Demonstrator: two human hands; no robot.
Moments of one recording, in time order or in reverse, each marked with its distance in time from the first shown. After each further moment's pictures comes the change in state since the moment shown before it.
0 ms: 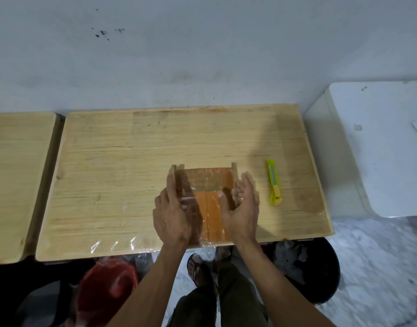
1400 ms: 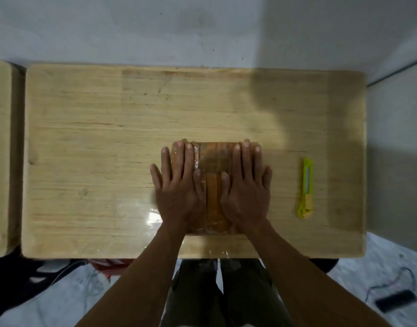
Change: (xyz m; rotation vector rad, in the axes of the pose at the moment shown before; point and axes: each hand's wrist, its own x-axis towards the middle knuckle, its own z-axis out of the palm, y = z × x) left_hand 0.078 -0.015 0.053 0.234 -0.096 0.129; right_hand 0.082 0.017 0.060 -0.815 -0.363 -0.212
